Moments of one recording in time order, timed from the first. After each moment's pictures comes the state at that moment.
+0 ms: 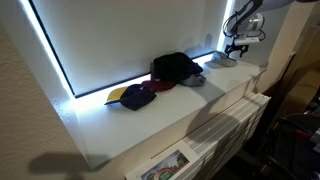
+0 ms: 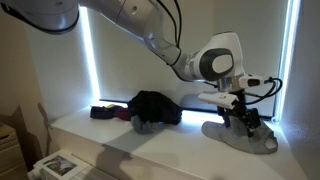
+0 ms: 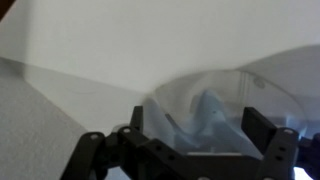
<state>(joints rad) -0.54 0.94 -0.33 -1.30 0.21 2.42 -0.01</state>
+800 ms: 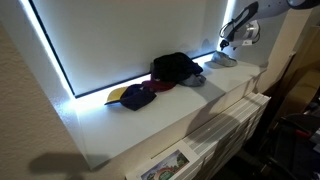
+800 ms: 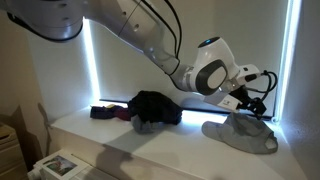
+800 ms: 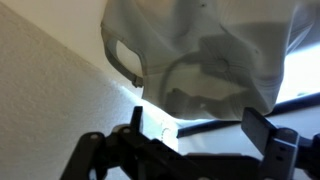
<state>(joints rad) -0.55 0.99 -0.28 -1.30 0.25 2.90 -0.04</state>
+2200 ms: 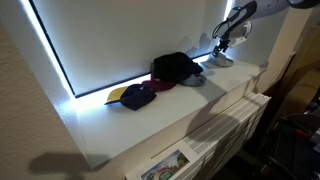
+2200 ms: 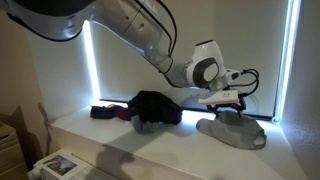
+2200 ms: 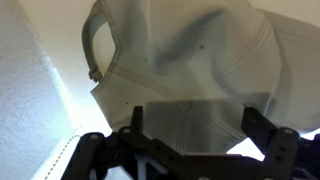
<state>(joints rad) -0.59 1.01 -0.13 -1.20 0.03 2.66 -0.40</state>
